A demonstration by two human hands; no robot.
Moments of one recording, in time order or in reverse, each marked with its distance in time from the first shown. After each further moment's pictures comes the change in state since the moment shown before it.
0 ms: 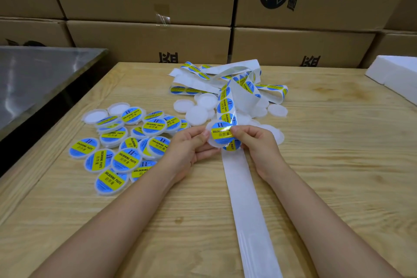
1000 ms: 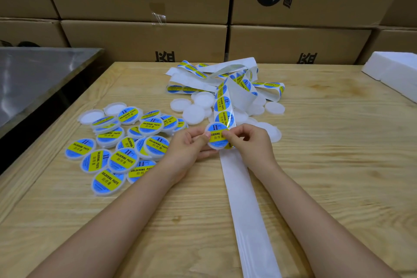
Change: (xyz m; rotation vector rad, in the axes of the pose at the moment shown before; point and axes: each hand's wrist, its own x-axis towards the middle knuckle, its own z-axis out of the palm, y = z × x) left_hand -0.002 -0.004 0.008 0.162 0.069 0.029; right_hand -0.003 0.003 0.005 -0.395 0.144 -0.068
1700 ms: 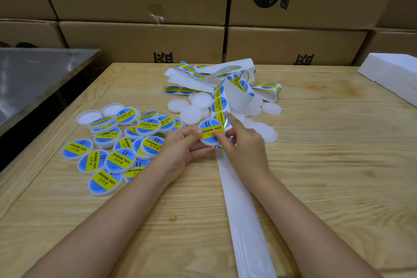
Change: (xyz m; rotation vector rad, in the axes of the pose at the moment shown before) left_hand 0.001 0.005 -0.004 -0.177 0.016 -0.036; right_hand -0.010 -0.009 0.010 -0.566 0.144 -0.428
